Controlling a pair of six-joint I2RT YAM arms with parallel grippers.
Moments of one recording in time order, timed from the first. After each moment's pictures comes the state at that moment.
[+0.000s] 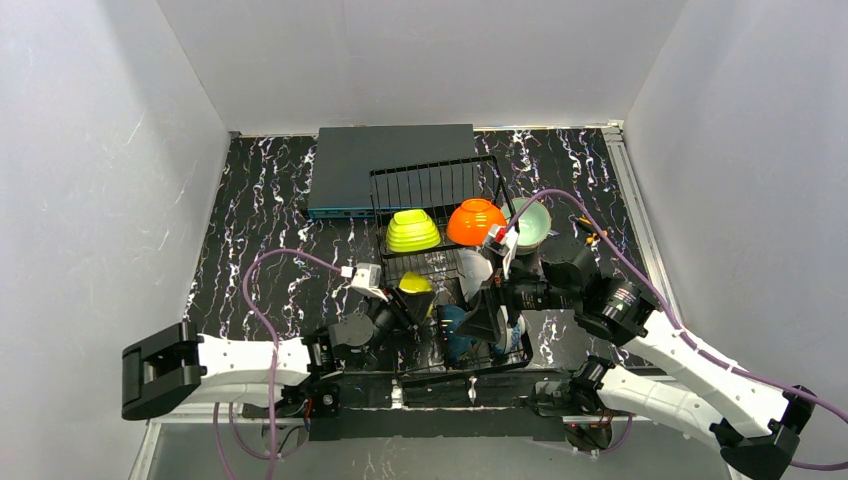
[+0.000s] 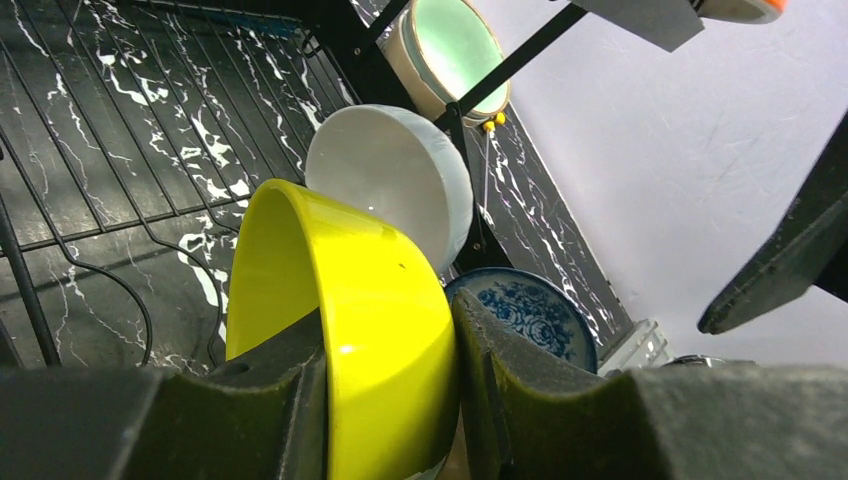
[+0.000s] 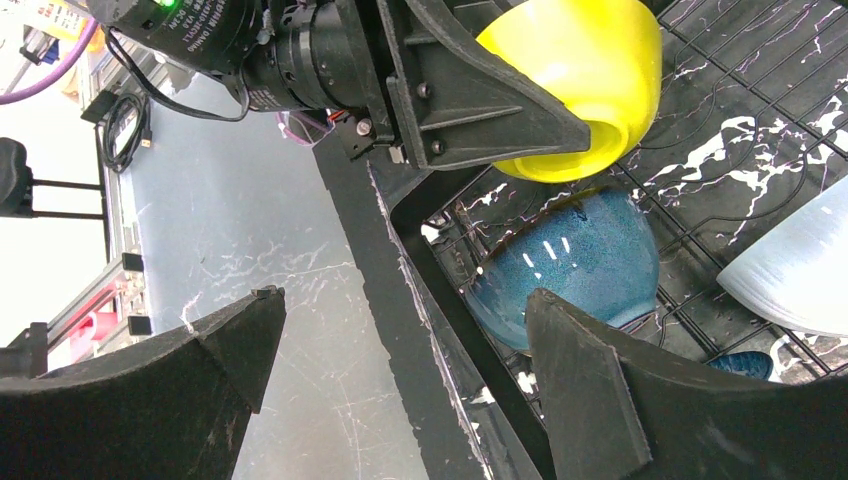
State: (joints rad) left arm -1.26 1.01 0.23 0.70 -0.64 -0.74; right arm 0.90 0.78 0.84 -0.51 -0.51 0.36
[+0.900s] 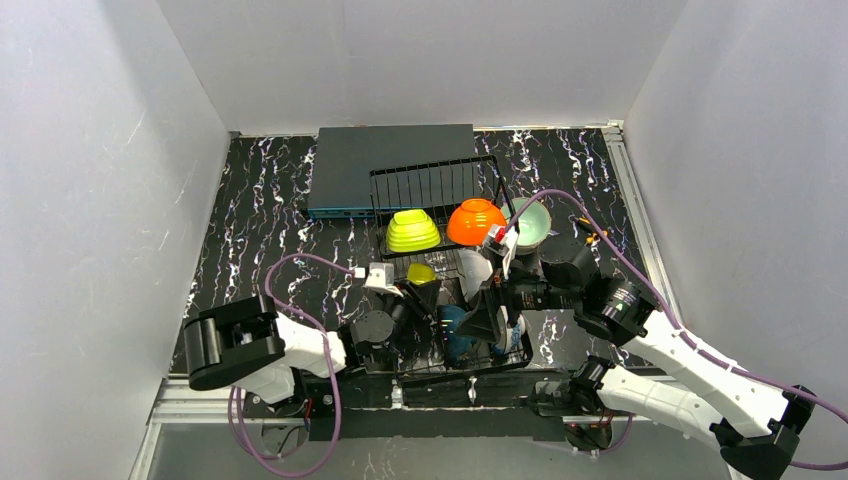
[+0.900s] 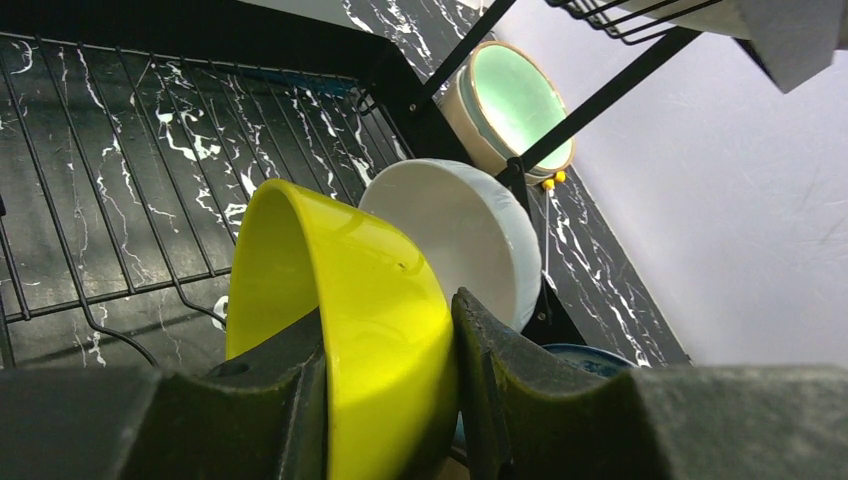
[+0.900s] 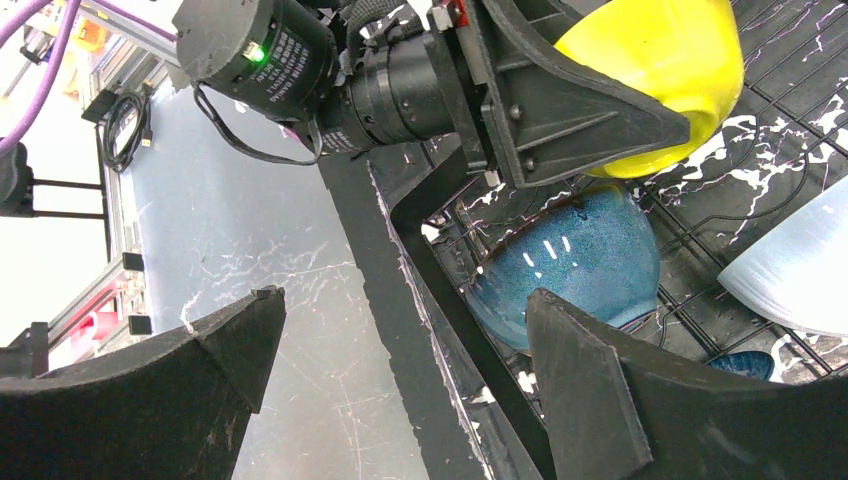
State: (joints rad) left arm -1.24 1.43 0.27 1.15 -0.77 -0.63; right arm 0.90 0.78 0.84 -0.51 -0.51 0.36
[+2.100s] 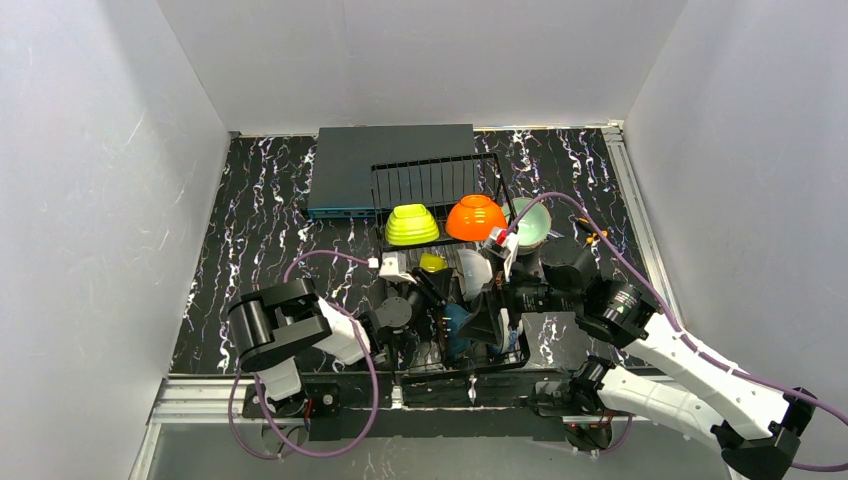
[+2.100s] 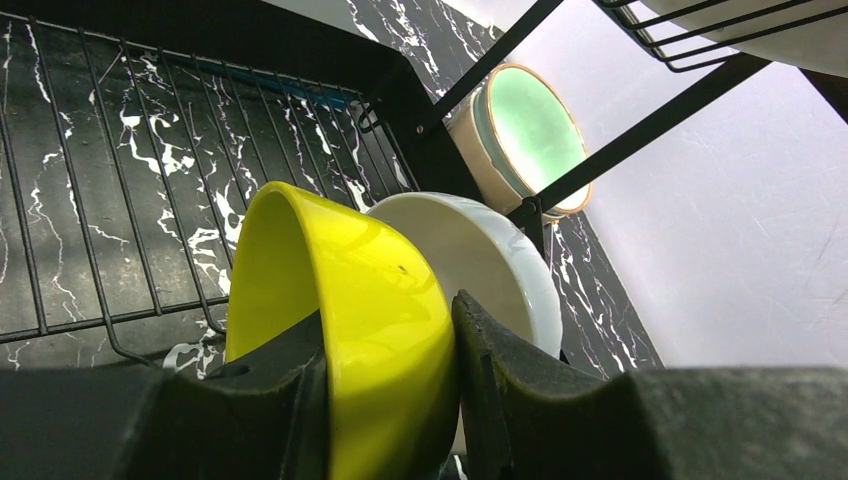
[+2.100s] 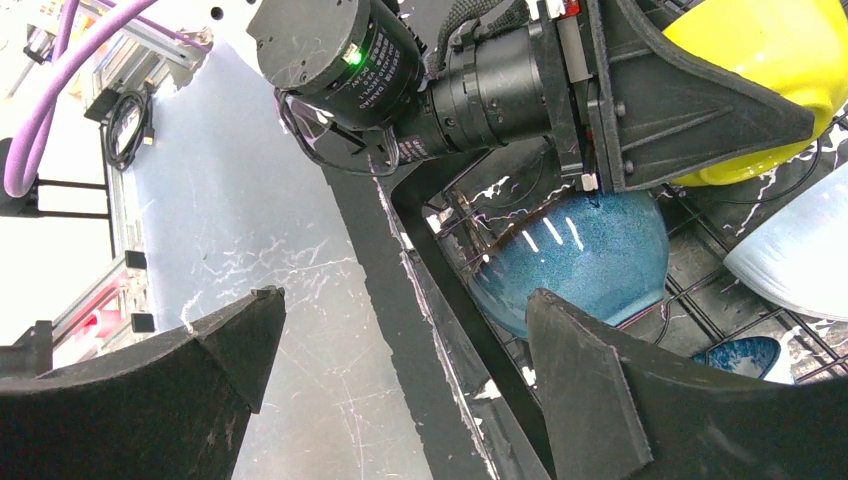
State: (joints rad) left arm -1.16 1.68 0.40 1.26 -0.73 -0.69; right arm 0.90 0.76 0.82 -0.51 -0.51 0.37
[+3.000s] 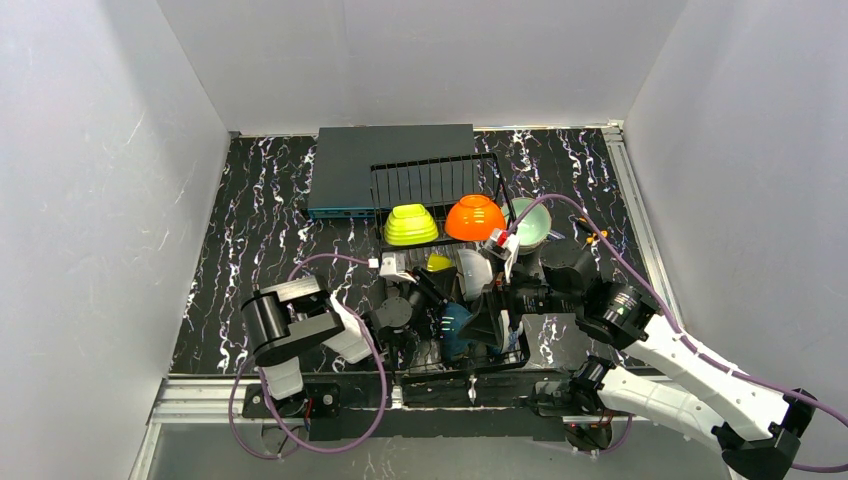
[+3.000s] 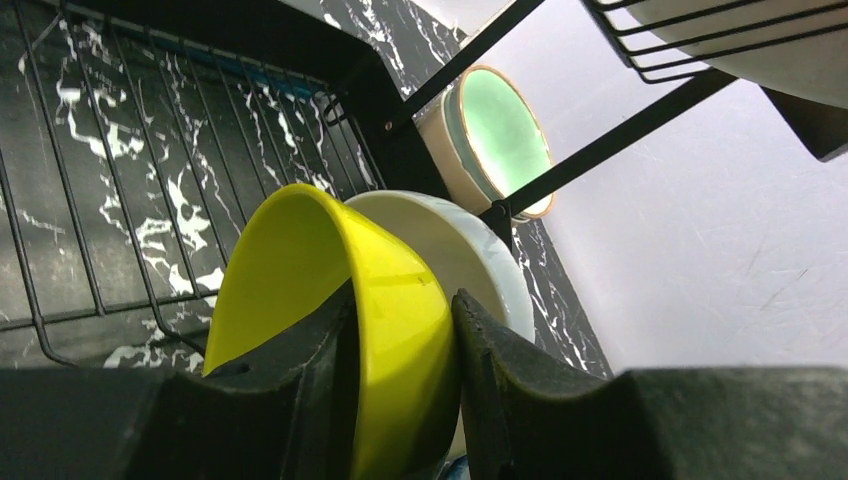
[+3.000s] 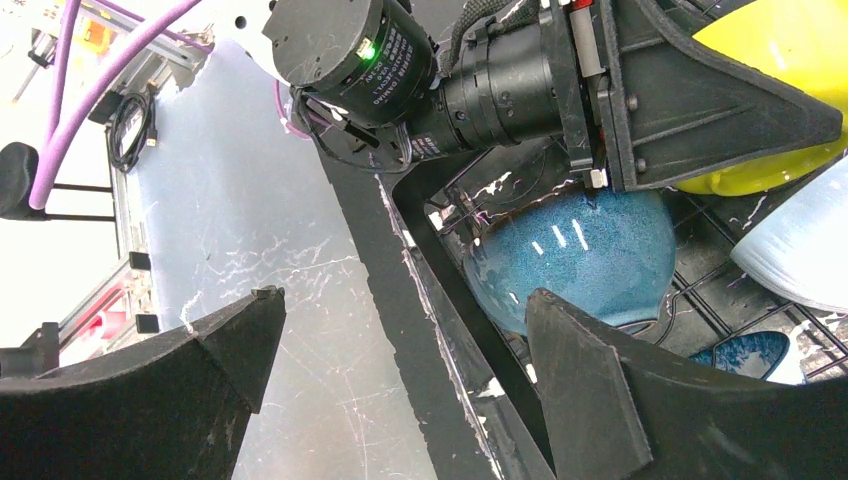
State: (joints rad) left arm -1.14 1.75 0.40 1.34 -0.68 -0.77; right arm 0.90 0.75 0.80 -0.50 -0.51 0.39
